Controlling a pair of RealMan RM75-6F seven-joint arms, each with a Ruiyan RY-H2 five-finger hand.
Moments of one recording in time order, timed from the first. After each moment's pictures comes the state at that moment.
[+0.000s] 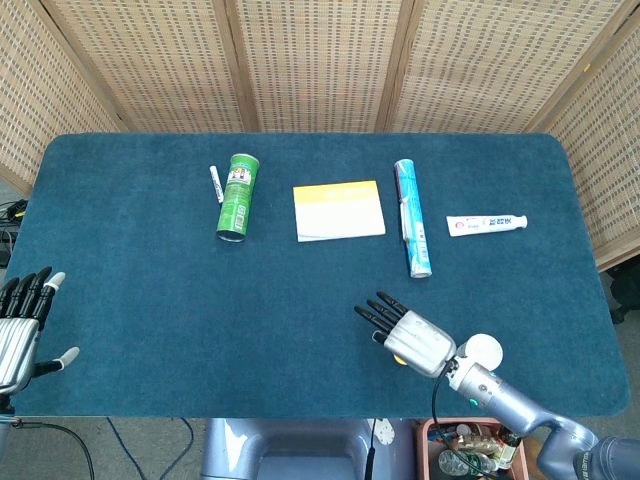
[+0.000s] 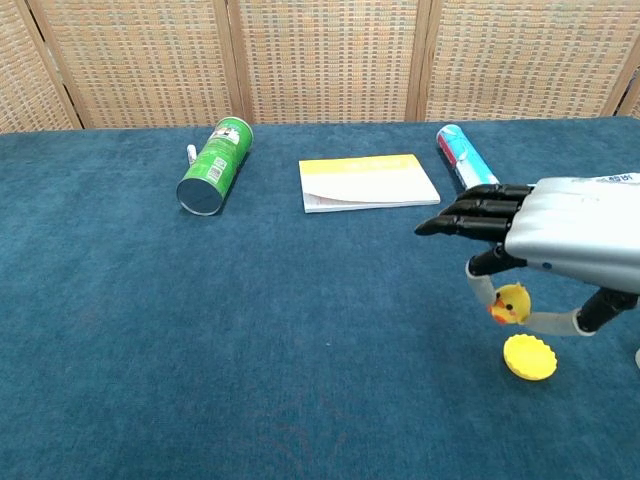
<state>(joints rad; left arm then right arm) -0.09 -1.05 -0.04 -1.81 1.48 1.48 0.23 0.64 -1.29 -0.08 -1.57 -1.80 1.05 -0.39</state>
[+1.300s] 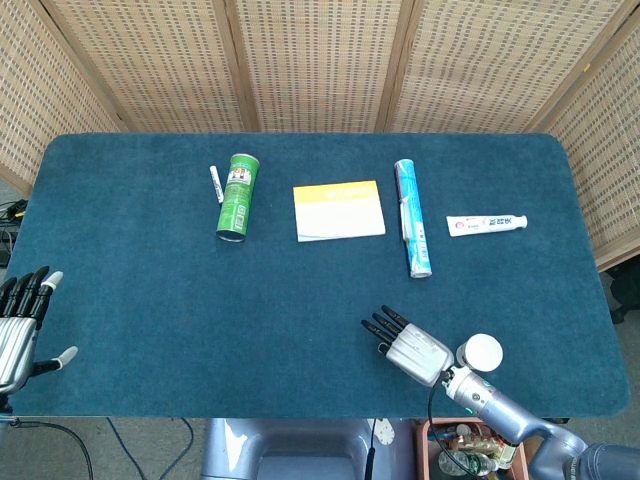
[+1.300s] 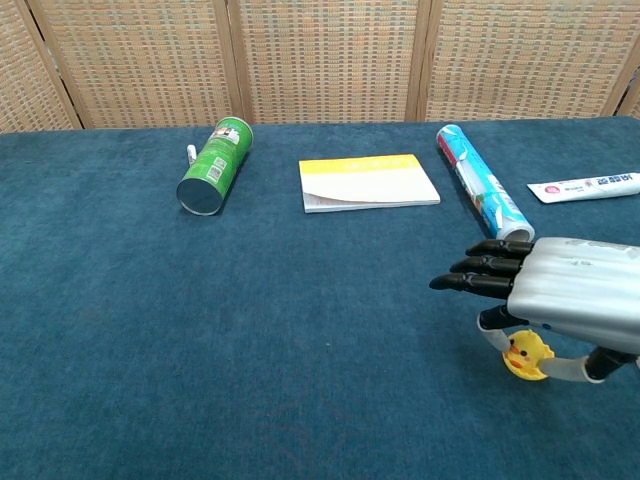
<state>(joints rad) -0.09 -1.04 -0.04 -1.81 1.47 1.47 0.21 0.61 -1.37 -0.11 -1.49 -1.76 0.99 -0.49</state>
